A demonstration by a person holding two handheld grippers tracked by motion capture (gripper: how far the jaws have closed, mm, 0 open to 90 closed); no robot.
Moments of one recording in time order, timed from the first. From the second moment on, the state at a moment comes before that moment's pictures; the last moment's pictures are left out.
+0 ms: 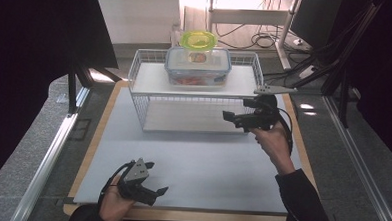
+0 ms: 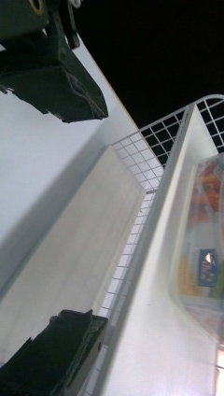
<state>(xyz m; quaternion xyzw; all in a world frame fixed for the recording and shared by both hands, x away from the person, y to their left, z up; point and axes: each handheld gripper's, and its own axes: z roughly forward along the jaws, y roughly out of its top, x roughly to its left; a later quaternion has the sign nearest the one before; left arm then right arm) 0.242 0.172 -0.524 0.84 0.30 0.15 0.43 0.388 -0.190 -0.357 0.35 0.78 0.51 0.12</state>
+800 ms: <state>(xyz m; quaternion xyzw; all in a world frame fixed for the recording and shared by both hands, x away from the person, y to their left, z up) 0.241 0.170 -0.525 0.85 0.29 0.15 0.42 0.336 -0.228 -0.443 0.37 0.79 0.47 0.15</state>
